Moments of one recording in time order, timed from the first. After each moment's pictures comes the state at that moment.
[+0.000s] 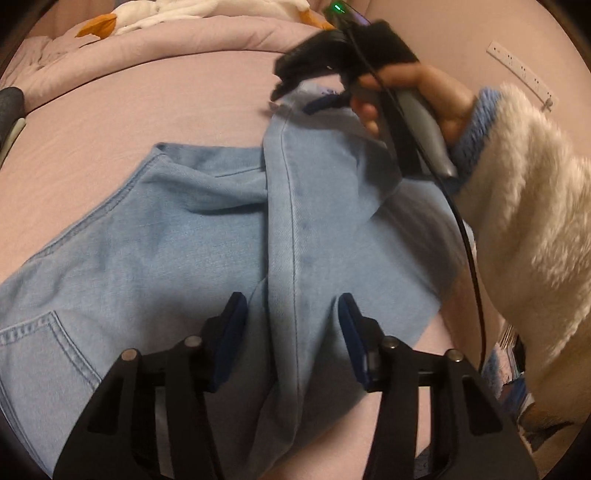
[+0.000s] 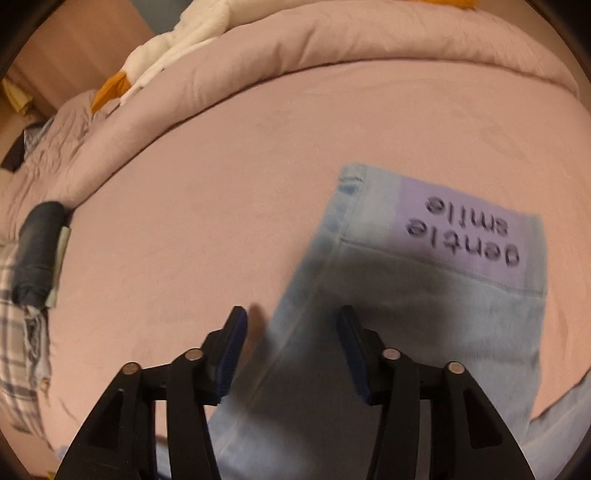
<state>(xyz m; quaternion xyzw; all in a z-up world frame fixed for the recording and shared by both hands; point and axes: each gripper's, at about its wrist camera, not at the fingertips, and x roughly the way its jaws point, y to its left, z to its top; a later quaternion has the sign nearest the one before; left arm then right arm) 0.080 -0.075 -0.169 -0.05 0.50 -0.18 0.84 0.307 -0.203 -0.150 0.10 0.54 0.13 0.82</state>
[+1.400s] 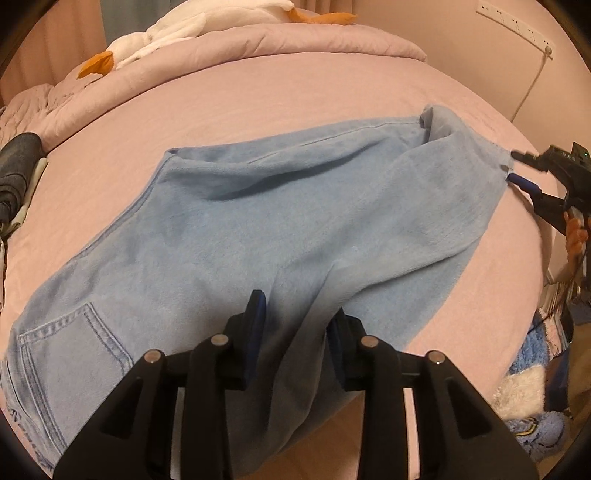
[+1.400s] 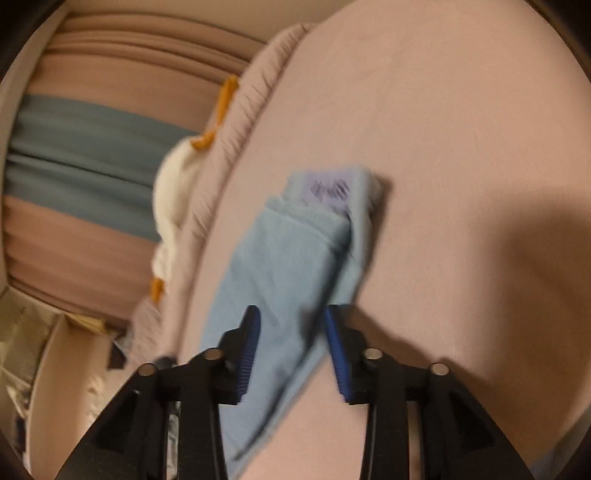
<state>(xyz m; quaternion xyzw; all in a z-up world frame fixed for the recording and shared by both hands) 0.051 -0.087 -0.168 0.05 0.49 -0.15 0.86 0.062 -0.474 -0.188 0.53 0.33 0.07 0.78</state>
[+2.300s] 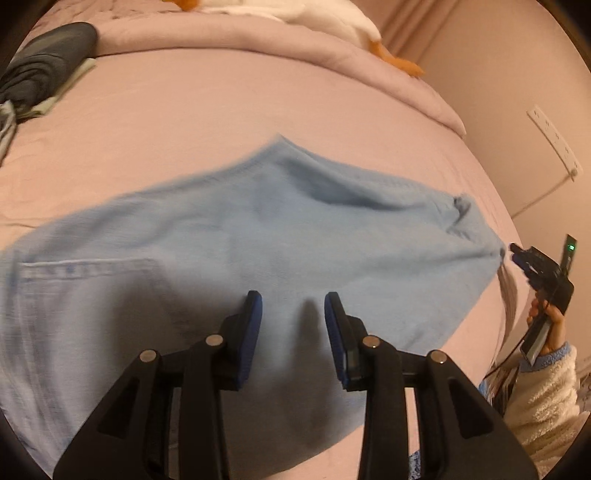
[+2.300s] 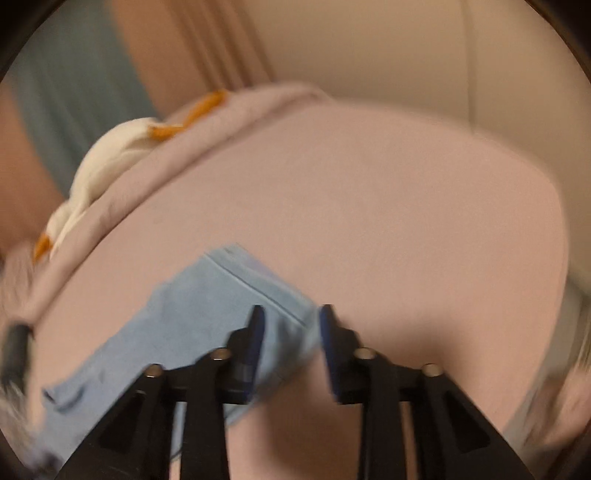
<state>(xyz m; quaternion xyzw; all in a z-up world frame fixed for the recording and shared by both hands) 0.048 0.000 -0.155 -0.15 0.49 -0.10 0.85 0.118 -0.445 -0.130 0.20 0.35 -0.10 0.91</state>
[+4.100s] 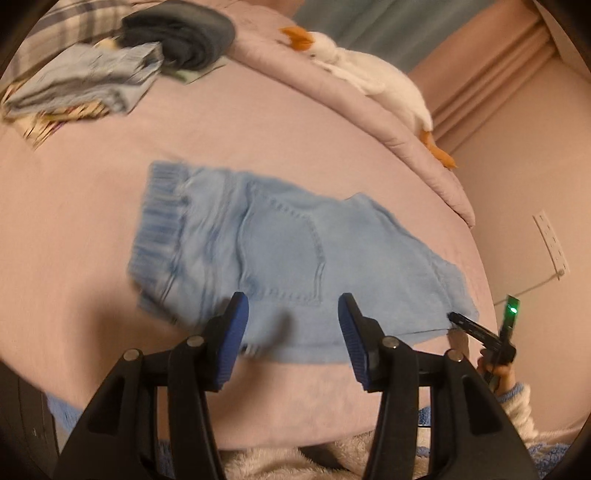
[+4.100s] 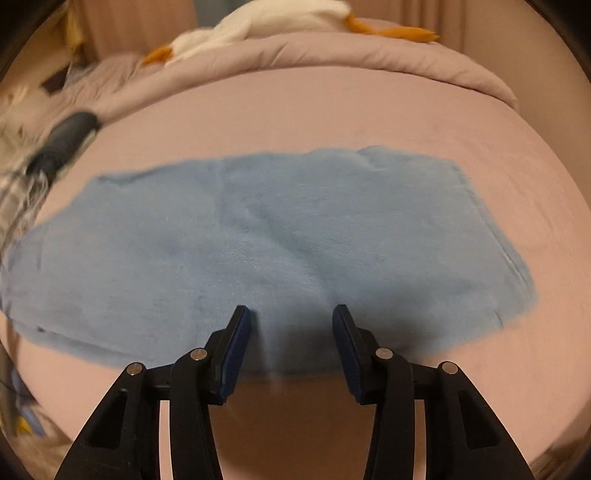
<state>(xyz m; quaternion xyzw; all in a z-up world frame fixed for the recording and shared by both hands) -0.078 0.104 -0.117 -0.30 0.42 -0.01 0.85 0.098 -0.321 -0.156 0.00 0.48 0.12 0.87</state>
